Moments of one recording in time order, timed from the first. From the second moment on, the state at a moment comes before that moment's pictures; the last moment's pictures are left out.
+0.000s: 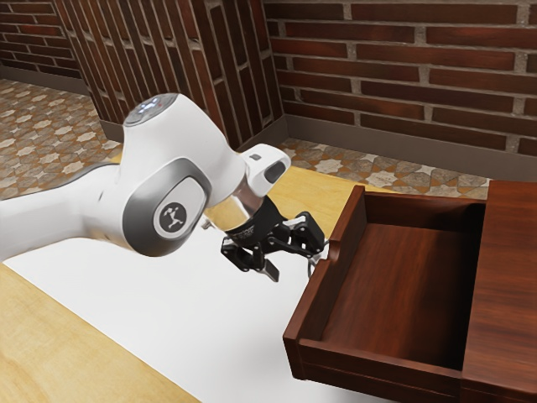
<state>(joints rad) -0.01 -0.13 -0.10 -2.04 -0.21 2.25 -0.50</state>
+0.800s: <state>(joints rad) -0.02 -0.14 -0.11 -2.06 -0.37 2.34 -0.35</state>
